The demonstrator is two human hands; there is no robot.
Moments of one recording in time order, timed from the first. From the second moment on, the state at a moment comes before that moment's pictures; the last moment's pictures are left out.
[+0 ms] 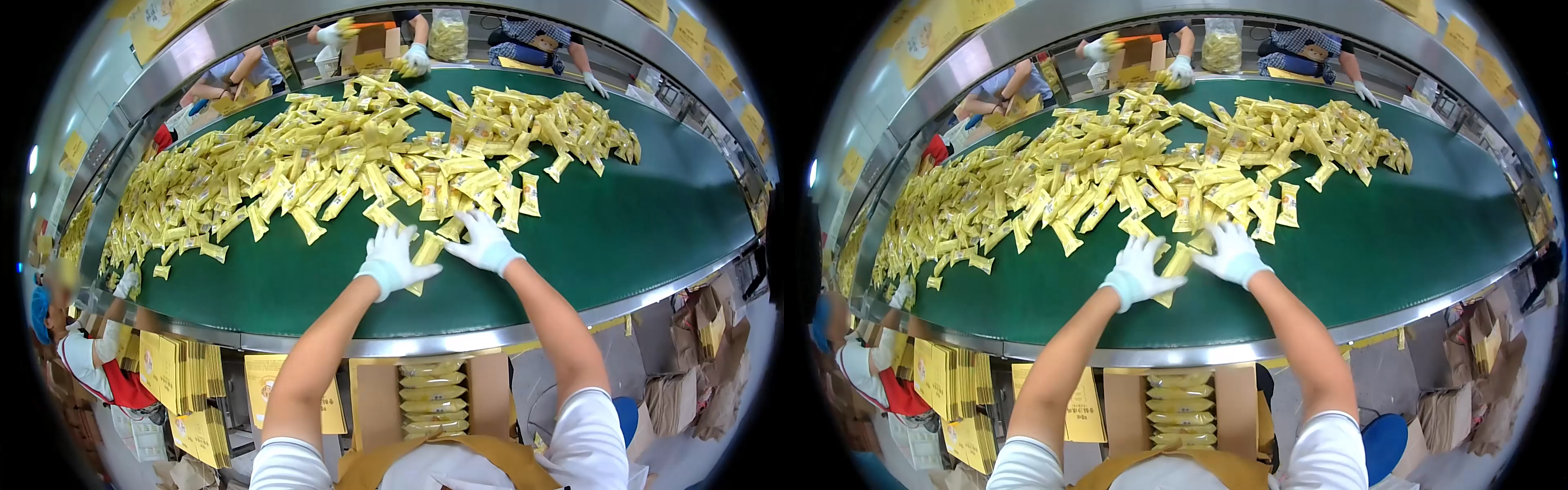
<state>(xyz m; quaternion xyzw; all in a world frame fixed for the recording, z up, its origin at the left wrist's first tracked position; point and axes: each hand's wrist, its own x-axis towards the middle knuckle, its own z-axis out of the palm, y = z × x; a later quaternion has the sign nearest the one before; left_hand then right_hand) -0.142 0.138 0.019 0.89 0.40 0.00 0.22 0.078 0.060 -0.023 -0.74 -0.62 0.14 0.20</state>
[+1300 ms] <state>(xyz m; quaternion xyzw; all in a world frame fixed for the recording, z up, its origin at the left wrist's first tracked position) -0.242 0.083 0.009 0.83 0.54 -0.02 0.14 0.018 -0.061 -0.035 -0.87 -0.45 0.12 0.17</state>
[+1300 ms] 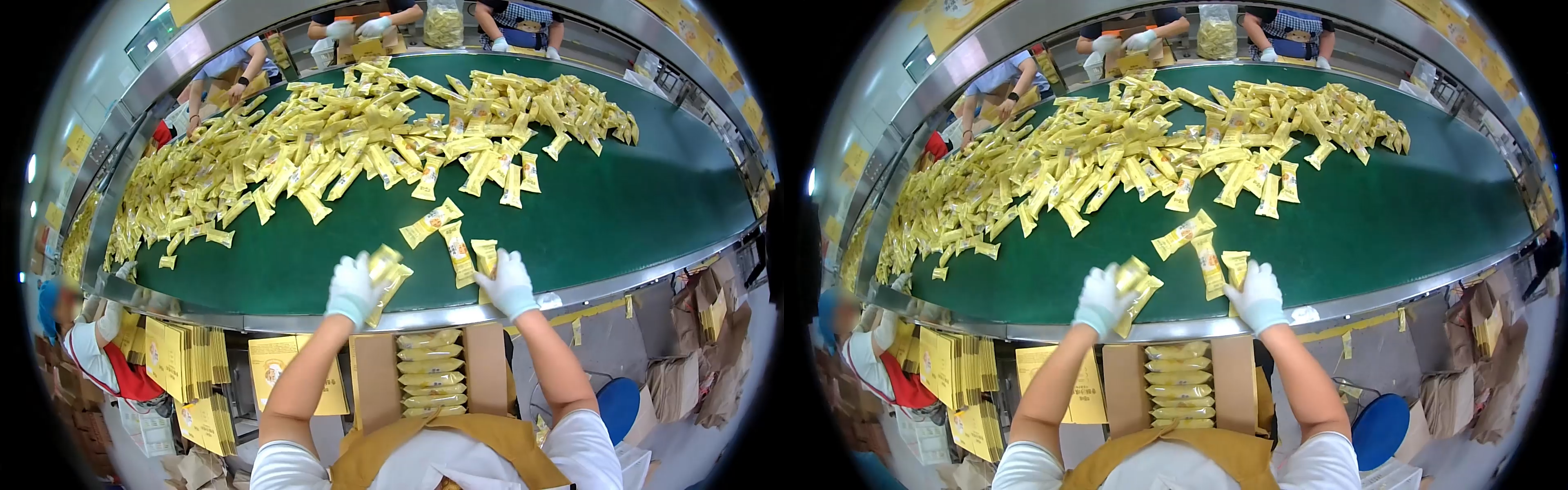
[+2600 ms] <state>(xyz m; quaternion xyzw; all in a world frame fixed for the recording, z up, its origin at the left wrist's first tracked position) -0.220 0.124 -0.031 0.94 0.31 0.06 -0.13 0.016 -0.076 -0.032 -0.73 -0.67 -0.08 0.13</state>
